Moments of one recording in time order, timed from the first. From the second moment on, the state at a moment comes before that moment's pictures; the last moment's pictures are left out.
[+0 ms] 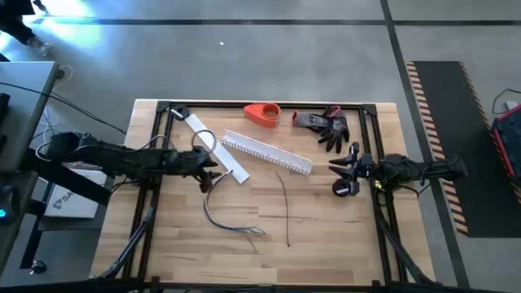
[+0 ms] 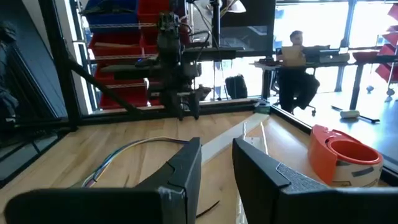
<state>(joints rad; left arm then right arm) -0.02 1.06 0.40 -0.13 -0.21 -0.44 0.13 0.02 0.01 0.05 0.24 0.03</state>
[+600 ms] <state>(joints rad) 0.12 1.51 0.59 -0.17 -0.09 -0.43 0.13 0.02 0.01 0.05 0.24 0.03</state>
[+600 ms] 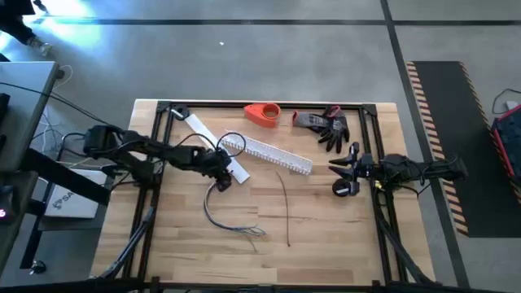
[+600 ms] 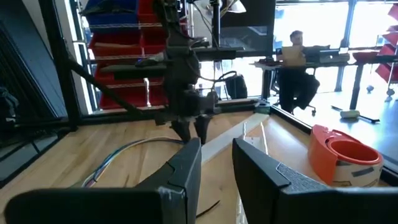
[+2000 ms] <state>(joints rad) -0.01 1.69 1.10 1.01 0.43 -0.18 0.13 0.02 0.01 0.05 0.24 0.03</state>
